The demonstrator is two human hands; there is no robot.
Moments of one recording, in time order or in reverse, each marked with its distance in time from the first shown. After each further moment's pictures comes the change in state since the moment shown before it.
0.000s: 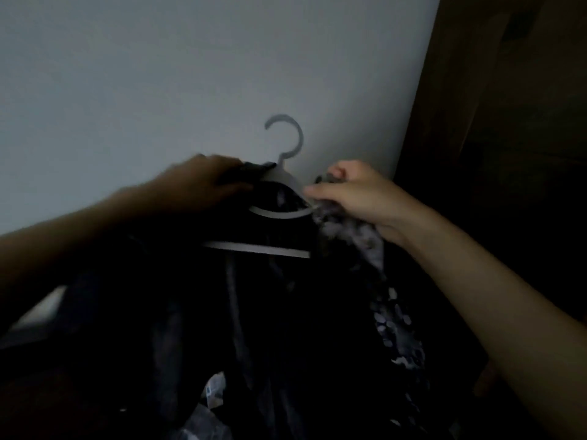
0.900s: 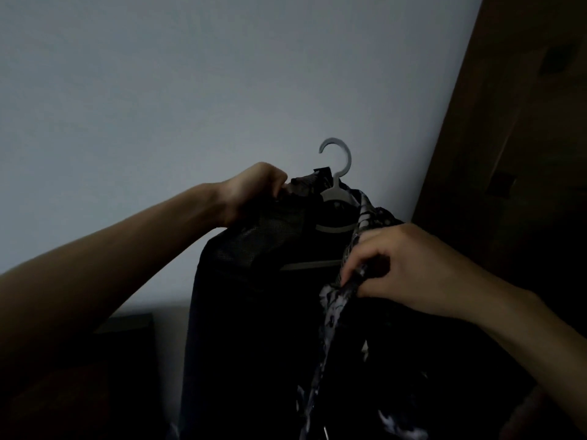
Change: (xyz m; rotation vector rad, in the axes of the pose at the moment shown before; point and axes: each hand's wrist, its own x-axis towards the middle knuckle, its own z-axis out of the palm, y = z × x) left_hand 0.011 0.047 -0.014 -1.291 -0.362 -0.427; right_hand -0.052 0.000 -0.025 -0.628 -0.341 -0.388
